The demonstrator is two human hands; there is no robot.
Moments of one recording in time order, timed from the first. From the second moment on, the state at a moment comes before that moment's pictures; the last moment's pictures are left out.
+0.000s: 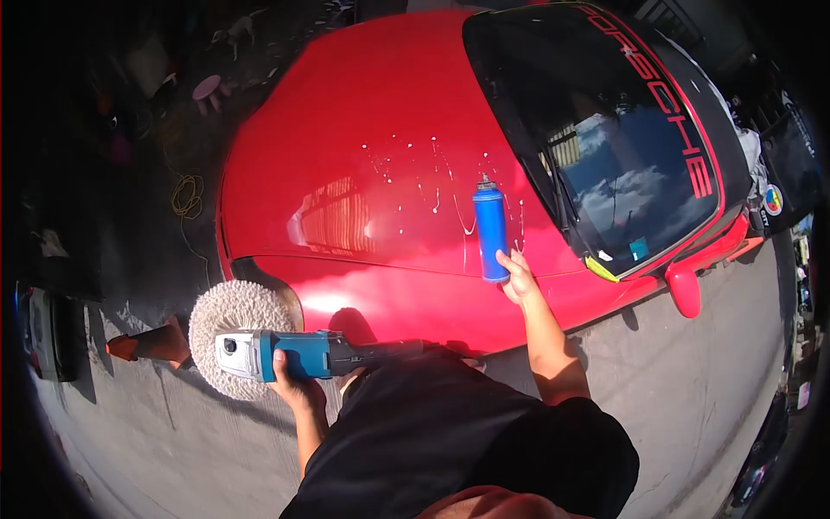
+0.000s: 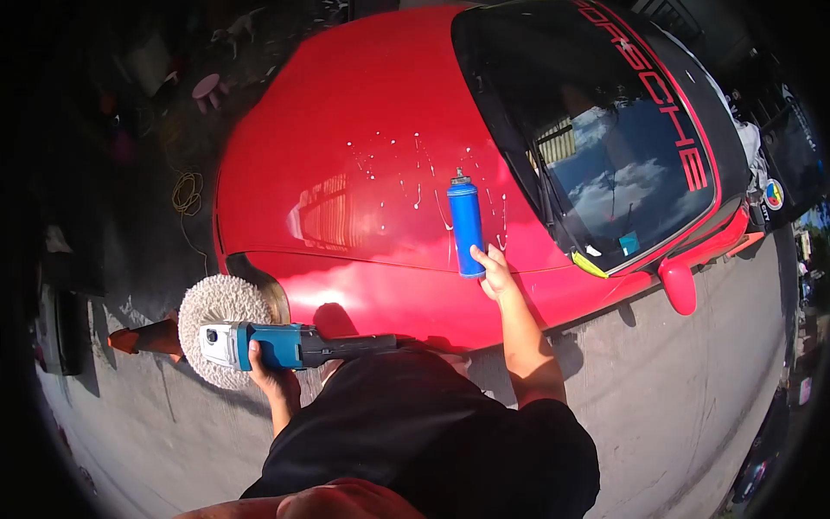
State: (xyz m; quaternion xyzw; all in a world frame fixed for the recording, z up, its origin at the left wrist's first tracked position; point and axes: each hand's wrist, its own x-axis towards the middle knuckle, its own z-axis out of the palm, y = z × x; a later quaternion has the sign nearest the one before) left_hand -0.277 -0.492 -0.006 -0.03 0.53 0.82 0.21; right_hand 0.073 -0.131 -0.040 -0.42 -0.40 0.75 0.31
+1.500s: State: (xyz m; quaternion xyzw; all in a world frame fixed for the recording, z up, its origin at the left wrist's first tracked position) left_hand -0.255 -0.313 -0.011 0.15 0.51 0.64 0.55; right_hand 0.014 -0.292 -0.005 -0.38 -0.64 0.66 0.08
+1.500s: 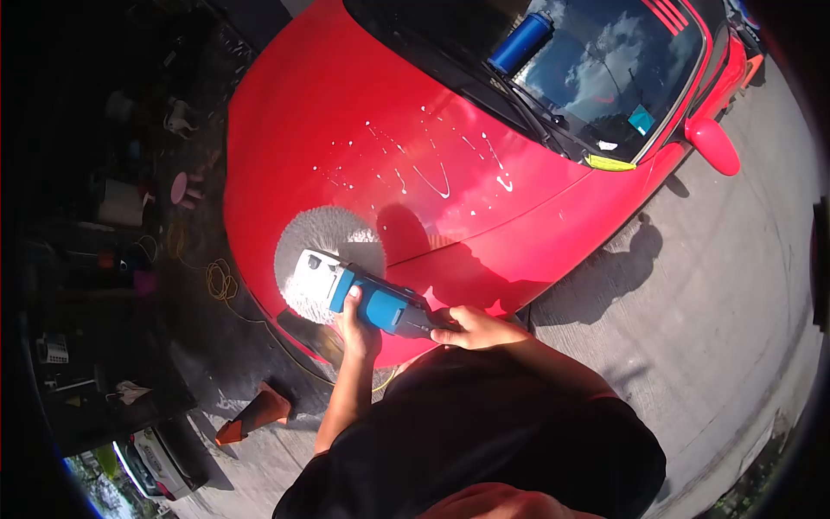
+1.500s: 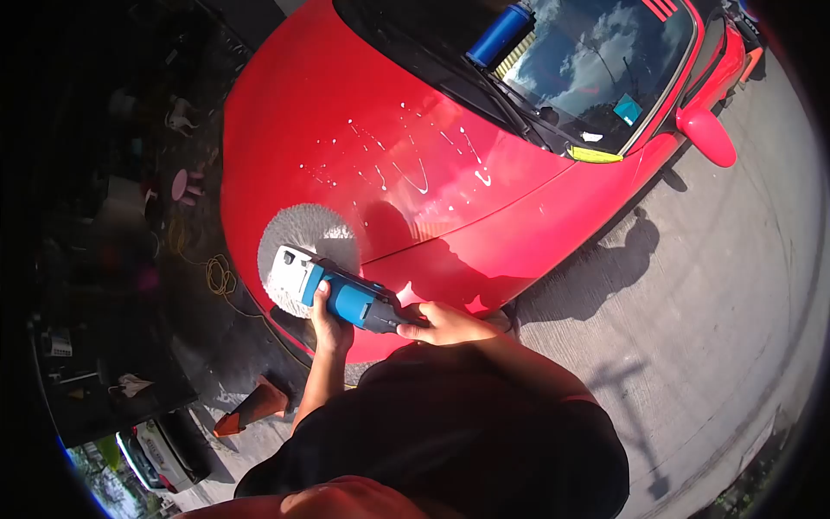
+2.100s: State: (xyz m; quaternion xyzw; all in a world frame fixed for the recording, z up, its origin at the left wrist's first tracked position) left_hand -0.180 -0.308 0.008 0.32 0.39 0.54 0.67; right_hand 0.060 -0.377 0.000 -0.49 -0.66 0.54 0.18
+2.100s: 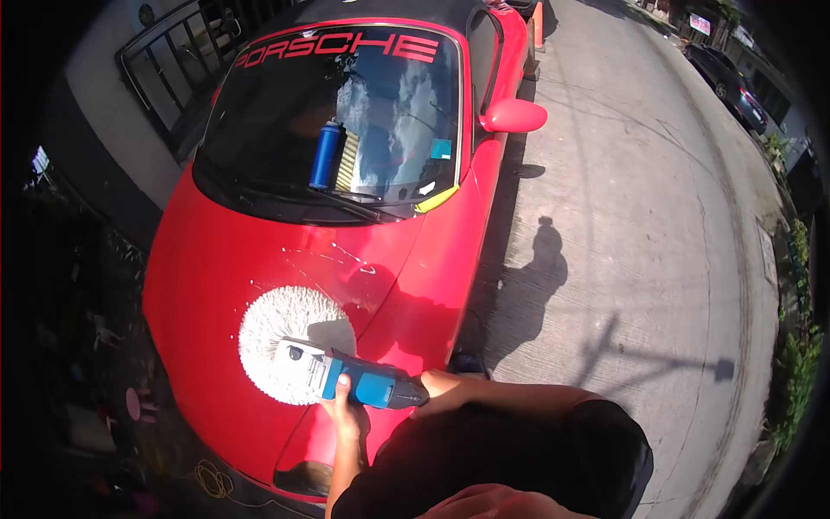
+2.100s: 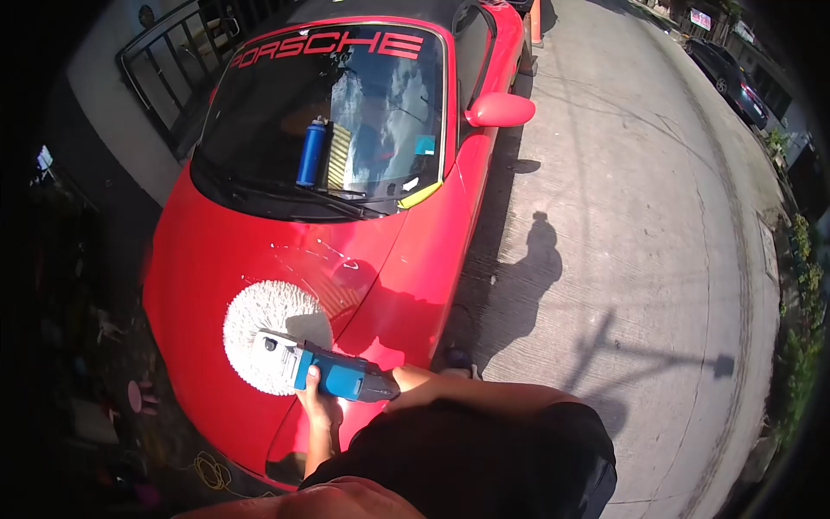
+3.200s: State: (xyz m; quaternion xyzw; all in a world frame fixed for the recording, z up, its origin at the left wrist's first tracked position) left_hand -0.136 -0.141 -0.056 0.34 0.43 0.35 0.76; right_hand -0.016 -0.315 -0.046 -0.65 -0.40 0.55 0.32
